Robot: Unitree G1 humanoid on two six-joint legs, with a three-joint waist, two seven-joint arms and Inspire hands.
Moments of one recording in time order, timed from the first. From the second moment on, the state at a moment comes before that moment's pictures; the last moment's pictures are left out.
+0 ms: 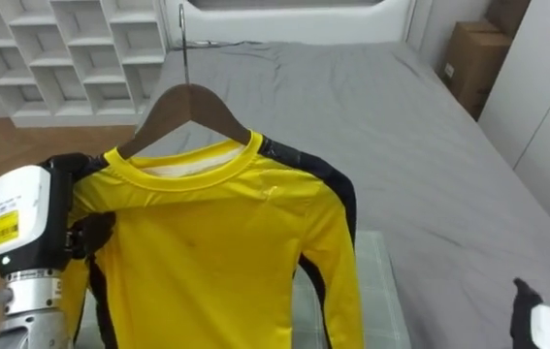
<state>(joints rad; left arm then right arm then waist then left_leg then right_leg) -0.08 0.32 -0.08 0.23 0.78 -0.08 0.68 0.03 -0.35 -0.15 0.58 -0.61 0.00 -0.40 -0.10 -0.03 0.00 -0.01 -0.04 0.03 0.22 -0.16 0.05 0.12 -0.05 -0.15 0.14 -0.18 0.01</state>
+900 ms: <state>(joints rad) -0.06 0.28 -0.08 0.15 0.78 0.00 0.61 0.07 -0.32 -0.04 0.15 -0.79 0.02 -0.42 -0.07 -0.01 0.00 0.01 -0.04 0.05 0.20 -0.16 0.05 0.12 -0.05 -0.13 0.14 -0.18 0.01</state>
